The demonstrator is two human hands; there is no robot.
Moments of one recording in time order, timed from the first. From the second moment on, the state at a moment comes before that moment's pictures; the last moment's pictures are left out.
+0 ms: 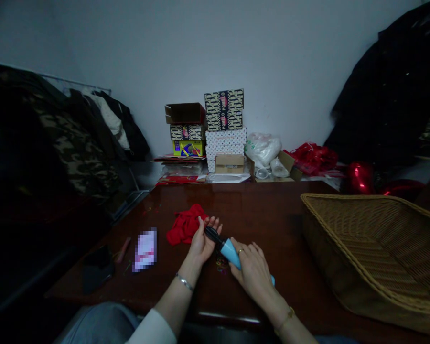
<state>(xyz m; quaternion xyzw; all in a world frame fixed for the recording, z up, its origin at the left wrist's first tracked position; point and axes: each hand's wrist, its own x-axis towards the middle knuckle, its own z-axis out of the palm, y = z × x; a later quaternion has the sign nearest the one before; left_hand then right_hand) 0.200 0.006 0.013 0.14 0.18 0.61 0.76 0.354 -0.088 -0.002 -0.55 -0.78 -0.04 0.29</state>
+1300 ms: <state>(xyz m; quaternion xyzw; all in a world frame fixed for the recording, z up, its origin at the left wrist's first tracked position) 0.188 0.024 0.017 0.13 0.25 0.70 0.66 0.322 -0.114 0.015 -0.61 -0.76 -0.08 0.21</state>
